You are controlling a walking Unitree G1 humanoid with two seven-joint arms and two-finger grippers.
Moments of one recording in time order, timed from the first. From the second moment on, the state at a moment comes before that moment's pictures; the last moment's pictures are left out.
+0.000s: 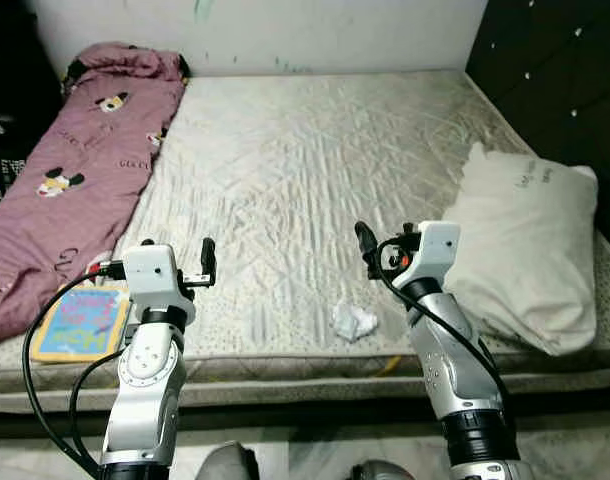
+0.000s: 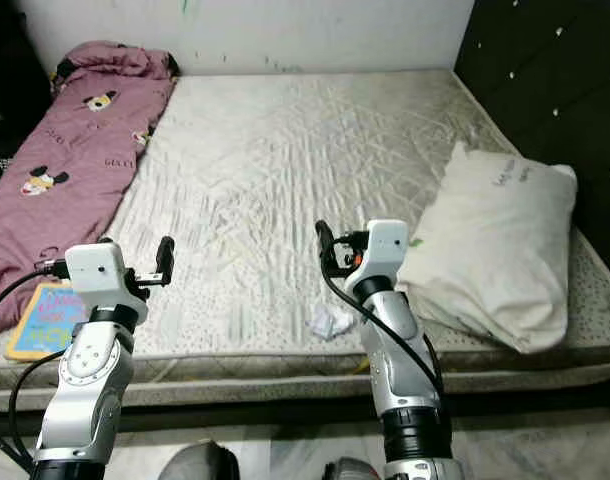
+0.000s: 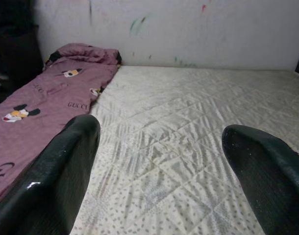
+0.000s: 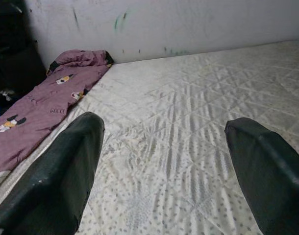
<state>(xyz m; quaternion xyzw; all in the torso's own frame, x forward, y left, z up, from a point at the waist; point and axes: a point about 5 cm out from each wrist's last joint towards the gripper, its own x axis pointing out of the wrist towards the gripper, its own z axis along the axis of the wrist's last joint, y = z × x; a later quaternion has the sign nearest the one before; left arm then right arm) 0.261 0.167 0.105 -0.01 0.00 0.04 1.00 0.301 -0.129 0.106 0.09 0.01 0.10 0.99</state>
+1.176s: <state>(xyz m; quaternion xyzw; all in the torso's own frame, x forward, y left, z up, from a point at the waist) 0.259 0.183 0.099 -0.05 0.01 0.12 0.99 0.300 -0.127 0.104 0.07 0.03 0.12 0.99</state>
